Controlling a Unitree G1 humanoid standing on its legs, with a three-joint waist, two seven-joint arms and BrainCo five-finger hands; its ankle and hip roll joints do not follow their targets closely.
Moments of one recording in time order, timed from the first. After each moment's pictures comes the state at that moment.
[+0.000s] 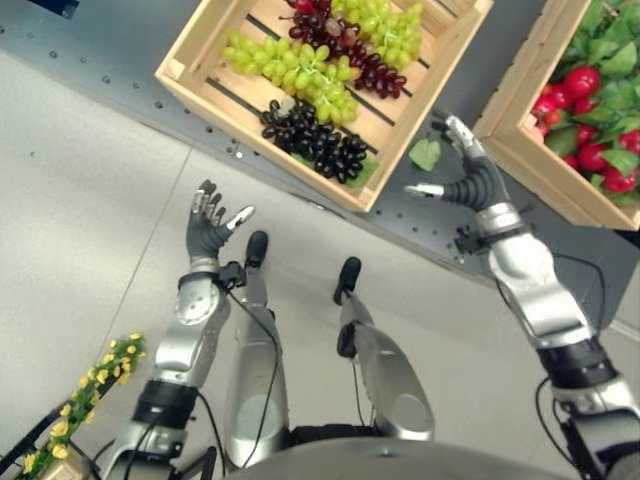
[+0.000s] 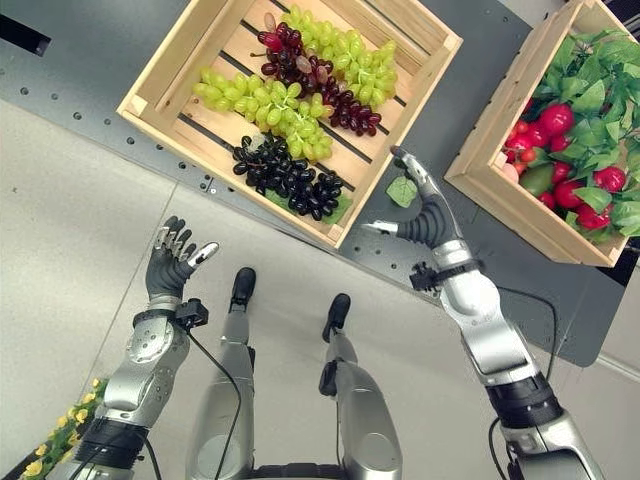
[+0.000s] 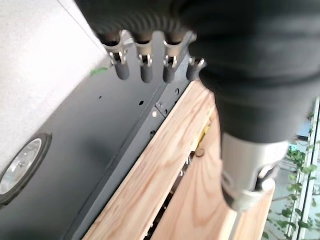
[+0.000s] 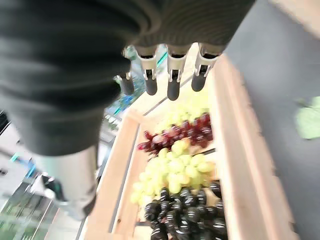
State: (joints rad) left arm -0.10 0.36 -0.10 0.01 -0.44 -0.07 0.37; right arm -0.43 -0.55 0.23 -0.13 -0.07 -0.01 -0.11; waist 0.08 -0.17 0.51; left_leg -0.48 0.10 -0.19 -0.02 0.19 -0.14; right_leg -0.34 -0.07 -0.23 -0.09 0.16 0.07
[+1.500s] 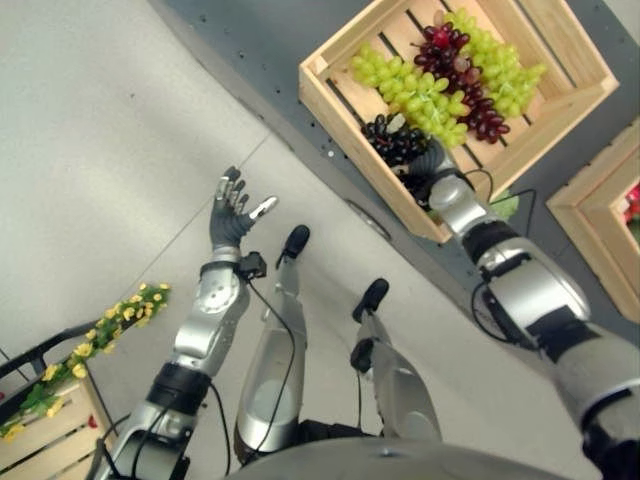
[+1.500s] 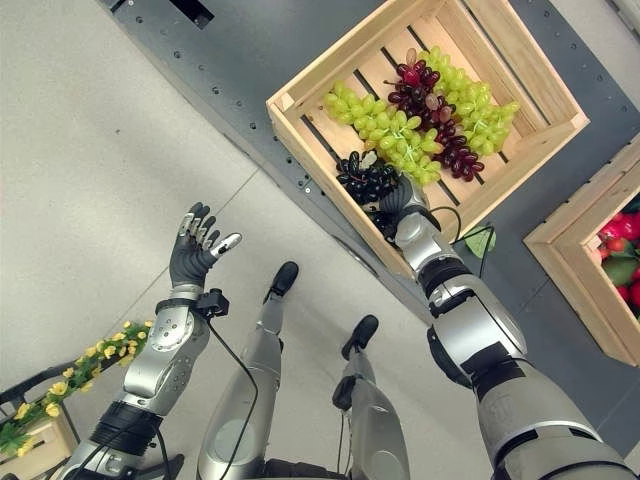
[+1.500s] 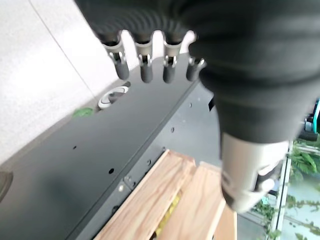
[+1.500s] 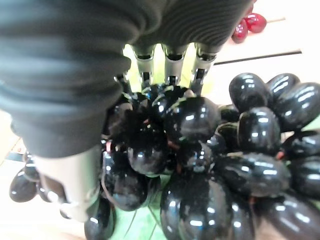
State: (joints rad) left arm -0.19 0.37 -0.25 0.02 -0.47 -0.12 0.38; right arm -1.09 -0.34 0.48 1.18 -0.06 0.06 -0.27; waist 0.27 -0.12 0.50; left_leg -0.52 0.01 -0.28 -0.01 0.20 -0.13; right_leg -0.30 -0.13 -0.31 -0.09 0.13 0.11
